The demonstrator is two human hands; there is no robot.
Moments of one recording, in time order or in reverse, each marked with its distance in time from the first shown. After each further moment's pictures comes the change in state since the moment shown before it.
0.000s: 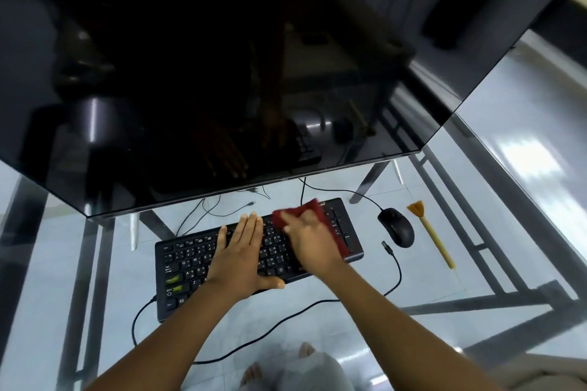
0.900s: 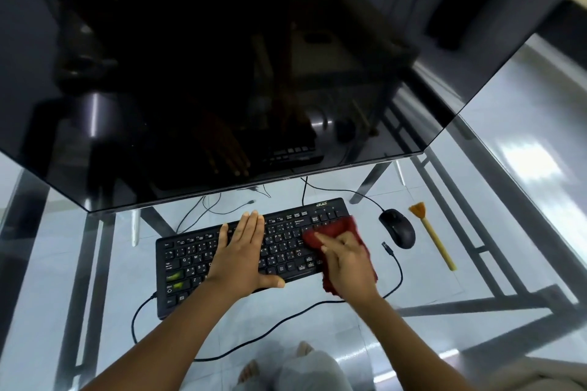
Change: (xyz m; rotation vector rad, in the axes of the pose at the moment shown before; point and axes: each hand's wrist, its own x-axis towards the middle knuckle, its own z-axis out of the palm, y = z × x) left_hand 0.001 -0.002 0.002 -0.023 0.009 0.011; right_hand -0.059 0.049 -0.004 0.127 0.177 0.062
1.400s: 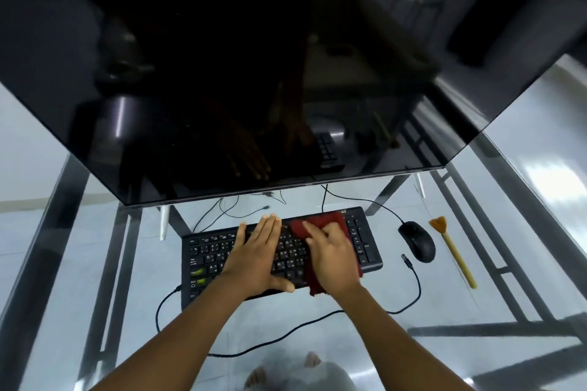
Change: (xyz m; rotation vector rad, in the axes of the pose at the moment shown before) left_hand -0.008 -0.011 -0.011 -0.049 -0.004 0.022; right_hand 0.030 -0.054 0.031 -0.147 0.014 -0.041
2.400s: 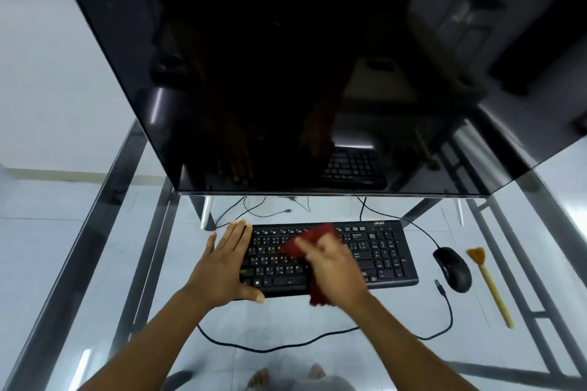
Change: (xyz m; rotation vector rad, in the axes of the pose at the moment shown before) left_hand -0.059 -0.099 0.010 -0.072 0.094 -0.133; right_hand 0.005 -0.047 0.011 0.054 -0.255 -0.146
